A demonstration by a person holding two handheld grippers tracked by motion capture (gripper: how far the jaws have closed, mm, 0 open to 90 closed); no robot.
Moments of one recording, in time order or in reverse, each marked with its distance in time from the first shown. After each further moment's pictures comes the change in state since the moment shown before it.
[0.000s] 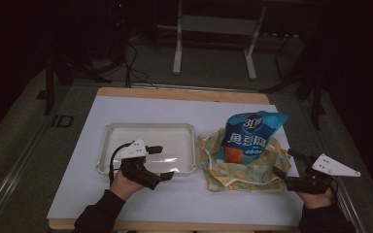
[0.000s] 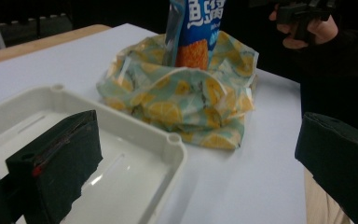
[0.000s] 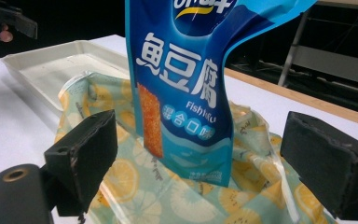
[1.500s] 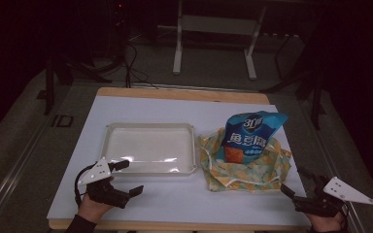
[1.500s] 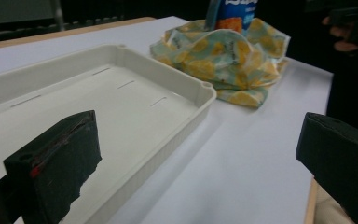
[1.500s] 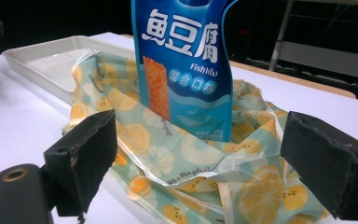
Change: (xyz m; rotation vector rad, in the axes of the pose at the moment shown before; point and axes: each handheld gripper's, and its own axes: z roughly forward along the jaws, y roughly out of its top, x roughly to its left) left arm -0.017 -0.058 -0.079 -0.024 0.191 -0.047; right arm 0.021 -0.036 -0.041 -0.015 -0.054 0.036
